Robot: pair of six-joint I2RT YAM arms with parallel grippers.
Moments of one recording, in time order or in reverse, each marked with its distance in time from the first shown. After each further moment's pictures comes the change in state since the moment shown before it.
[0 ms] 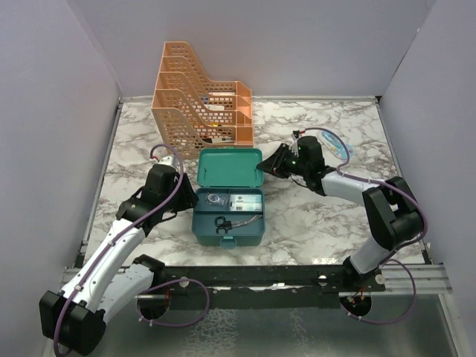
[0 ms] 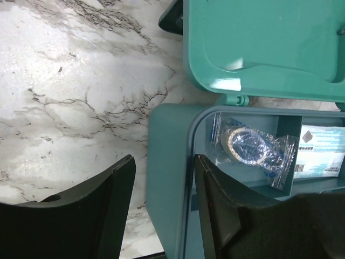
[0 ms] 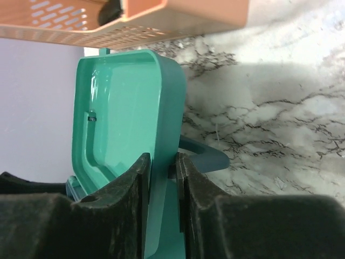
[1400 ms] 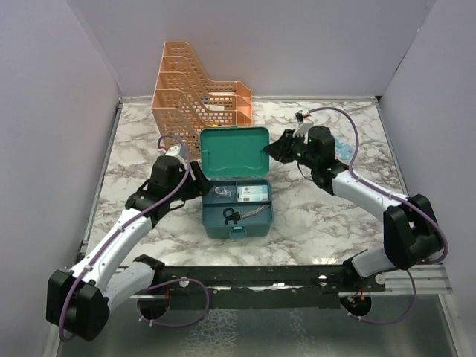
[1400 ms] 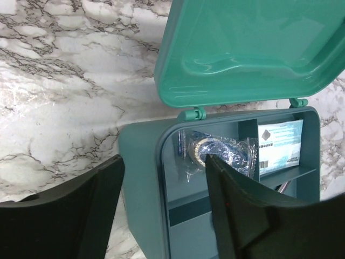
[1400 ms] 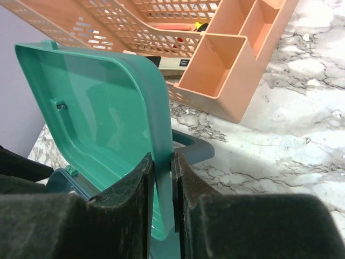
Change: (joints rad) left arm 0.000 0.125 -0.010 0.278 0.126 -0.042; right arm -0.007 -0.196 0.049 -0.002 0.097 -0.452
